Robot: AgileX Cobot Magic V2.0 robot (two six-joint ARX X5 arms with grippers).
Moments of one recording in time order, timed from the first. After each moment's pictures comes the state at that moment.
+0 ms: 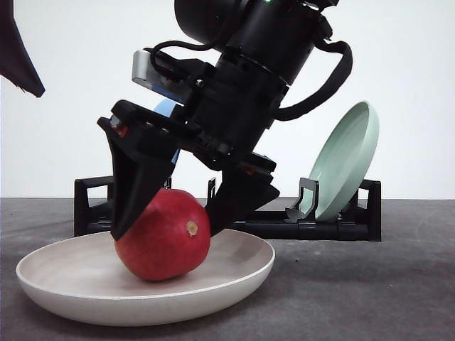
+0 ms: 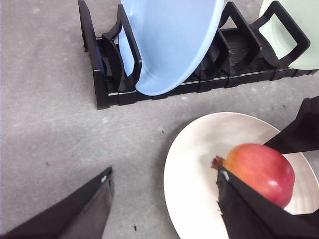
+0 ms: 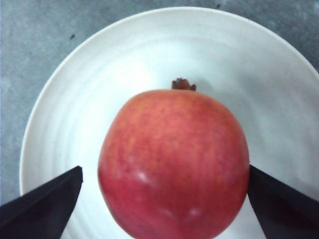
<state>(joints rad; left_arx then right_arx) -0.40 0.75 0.67 -0.55 0.05 -0.18 0.90 1.71 1.08 -0.35 -0.18 0.16</state>
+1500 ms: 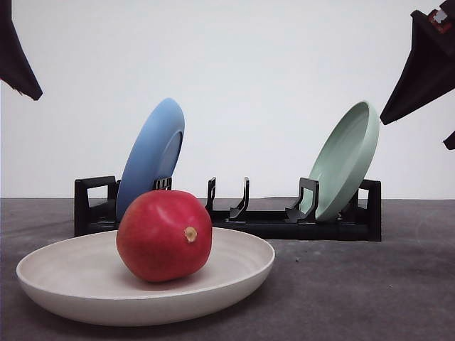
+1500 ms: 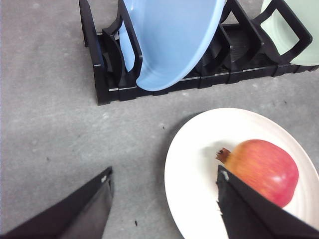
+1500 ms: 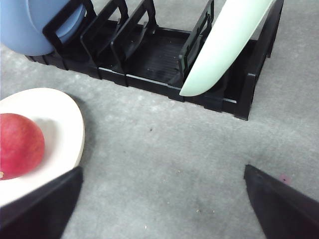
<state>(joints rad) -0.40 0.75 0.67 -0.56 0.05 -0.18 0.28 0.77 0.52 -0.32 -0.29 0.12</state>
